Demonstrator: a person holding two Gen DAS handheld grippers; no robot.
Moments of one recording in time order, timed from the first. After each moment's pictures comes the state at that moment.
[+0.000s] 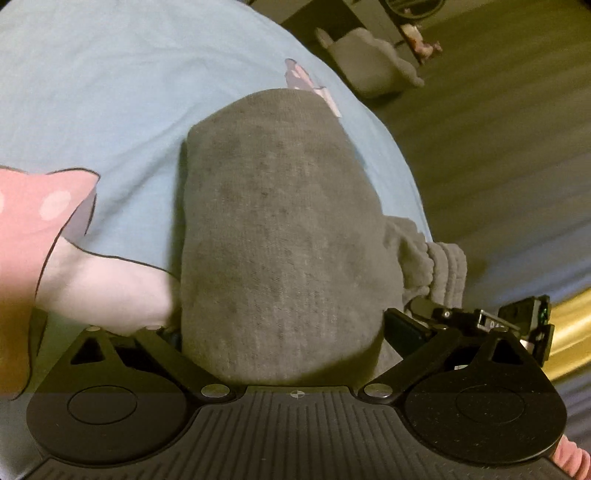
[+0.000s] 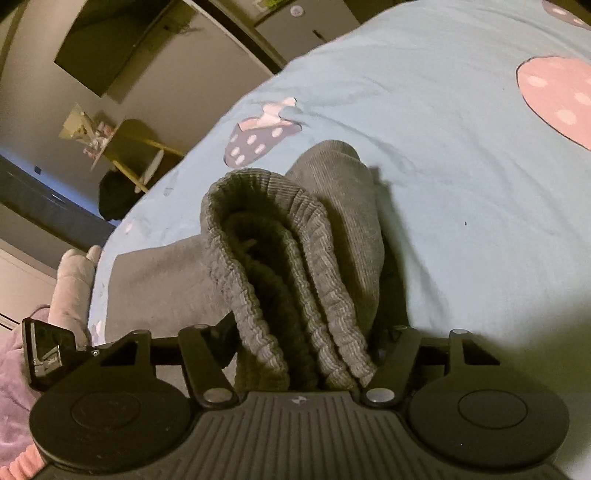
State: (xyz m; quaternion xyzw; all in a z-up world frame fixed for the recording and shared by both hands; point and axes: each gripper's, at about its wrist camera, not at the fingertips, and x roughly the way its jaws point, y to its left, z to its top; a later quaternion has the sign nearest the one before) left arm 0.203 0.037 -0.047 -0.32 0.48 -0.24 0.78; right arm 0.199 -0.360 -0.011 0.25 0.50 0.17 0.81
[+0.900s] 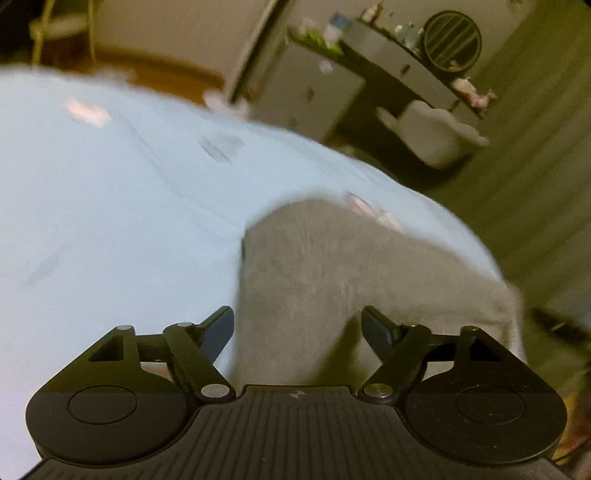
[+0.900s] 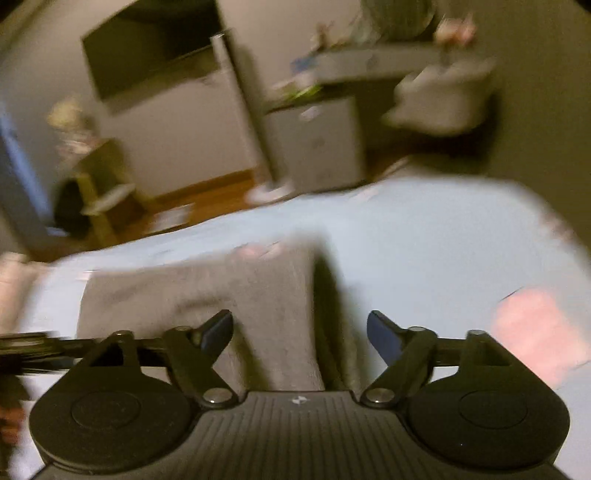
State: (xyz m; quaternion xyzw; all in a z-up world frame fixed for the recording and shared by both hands) left arm 0.246 0.042 0.044 -0.20 0.41 -0.07 0.89; right arm 0.216 -0.309 0.122 0.04 0.34 0.05 0.94
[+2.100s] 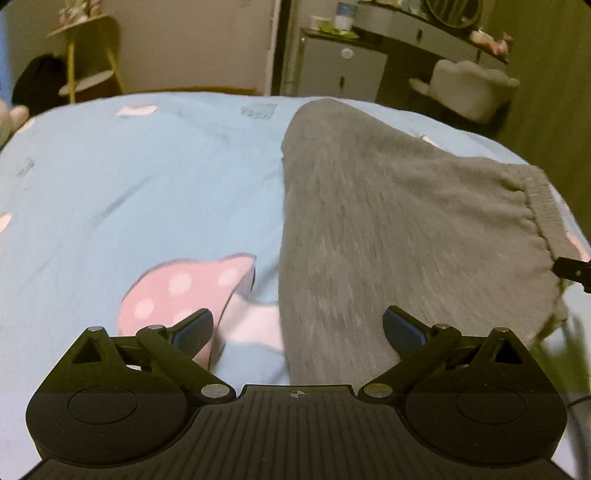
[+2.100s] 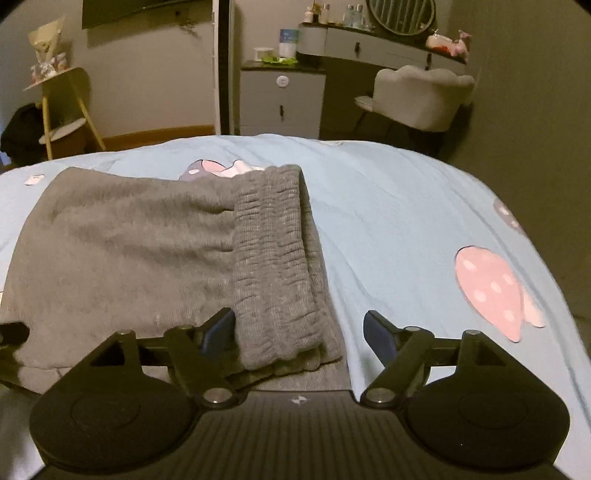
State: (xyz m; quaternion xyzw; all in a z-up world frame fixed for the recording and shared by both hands) left arm 0.147 0.014 0.006 -0.08 0.42 0.01 0.90; right arm 0.168 -0.266 0.055 -0.07 0.38 0.01 0.92
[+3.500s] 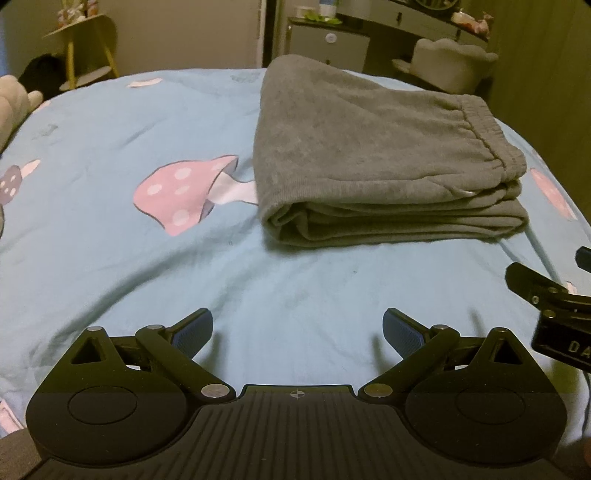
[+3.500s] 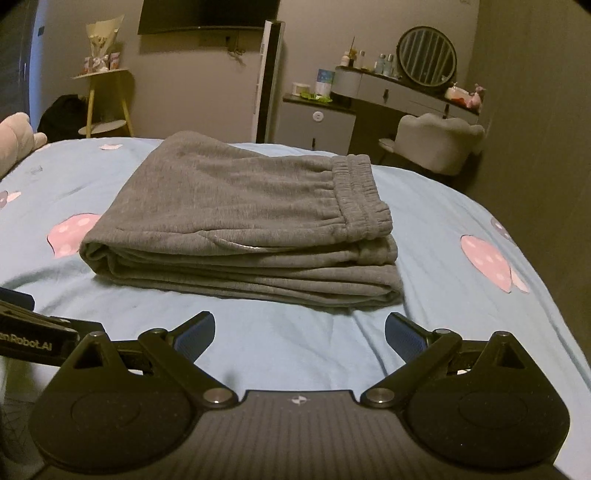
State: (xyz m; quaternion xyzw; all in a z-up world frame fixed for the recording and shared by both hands) left arm 0.034 -0.024 -0.002 -0.05 0.43 0.00 0.90; right arm 0.018 -0.216 0.032 -0.09 0.31 0.04 0.94
